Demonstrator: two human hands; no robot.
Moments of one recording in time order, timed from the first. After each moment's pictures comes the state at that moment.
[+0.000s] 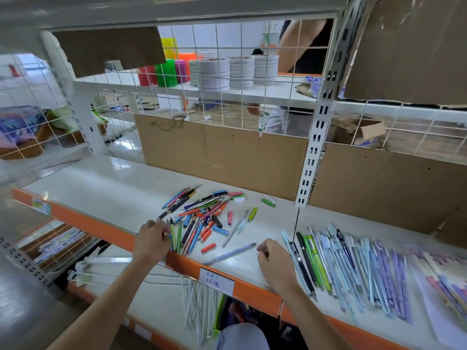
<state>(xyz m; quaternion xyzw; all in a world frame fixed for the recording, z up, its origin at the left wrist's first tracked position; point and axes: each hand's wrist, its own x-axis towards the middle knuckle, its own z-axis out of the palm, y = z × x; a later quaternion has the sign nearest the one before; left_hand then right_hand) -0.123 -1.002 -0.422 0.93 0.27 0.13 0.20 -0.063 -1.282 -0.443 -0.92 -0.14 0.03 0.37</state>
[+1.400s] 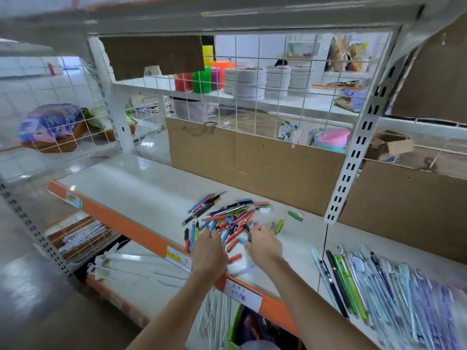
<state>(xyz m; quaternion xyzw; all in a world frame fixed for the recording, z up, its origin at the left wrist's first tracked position) -0.098 -1.069 -0.441 0.94 0.27 0.14 0.15 -0.035 -1.183 -0.405 -0.96 -0.24 0.03 0.15</state>
